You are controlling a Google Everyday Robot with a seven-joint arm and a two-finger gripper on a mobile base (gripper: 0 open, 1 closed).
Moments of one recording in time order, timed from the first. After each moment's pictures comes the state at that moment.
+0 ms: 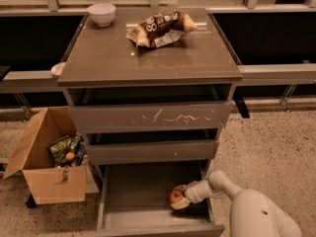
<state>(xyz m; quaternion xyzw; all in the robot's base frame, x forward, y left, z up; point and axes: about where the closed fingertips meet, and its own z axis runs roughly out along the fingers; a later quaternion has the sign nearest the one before) 0.571 -0.110 0.149 -0.53 0.73 0.34 0.26</state>
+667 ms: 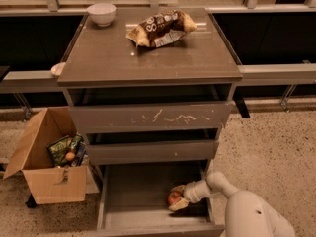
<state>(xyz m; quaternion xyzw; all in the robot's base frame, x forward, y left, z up) 0.574 -0.104 0.137 -0.53 0.73 0.34 0.26</state>
